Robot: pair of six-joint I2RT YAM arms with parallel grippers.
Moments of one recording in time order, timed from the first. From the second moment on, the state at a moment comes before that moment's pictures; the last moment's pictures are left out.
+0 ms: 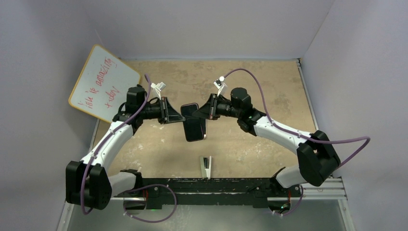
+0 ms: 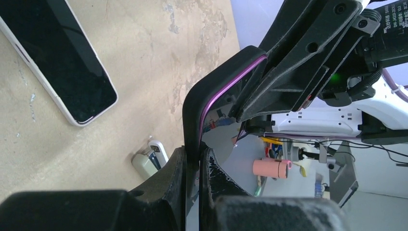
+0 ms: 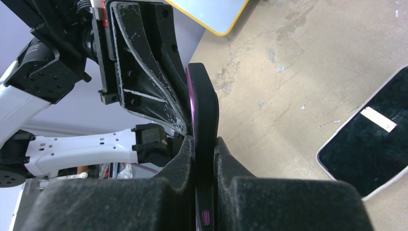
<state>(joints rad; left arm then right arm) -0.18 1.18 0.79 -0.22 0.96 -0.63 0.65 1.44 0.89 0.31 -0.57 0.84</state>
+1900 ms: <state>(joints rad) -0.18 1.20 0.80 -0.10 1.07 -0.58 0.55 1.52 0.92 0.54 -0.78 0.90</state>
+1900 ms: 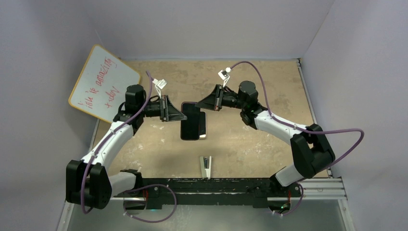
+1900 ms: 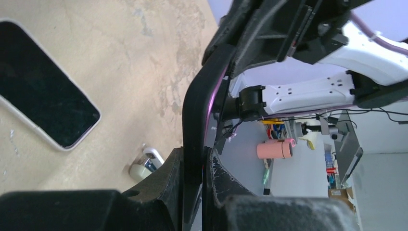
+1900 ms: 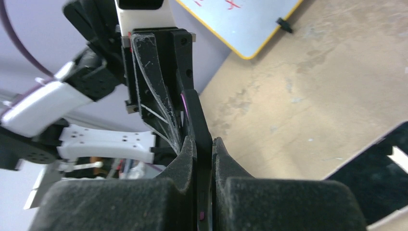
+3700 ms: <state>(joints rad) -0.27 1.06 0.62 0.51 0.98 -1.14 0.73 1.21 0.58 0.65 -0.62 0.97</state>
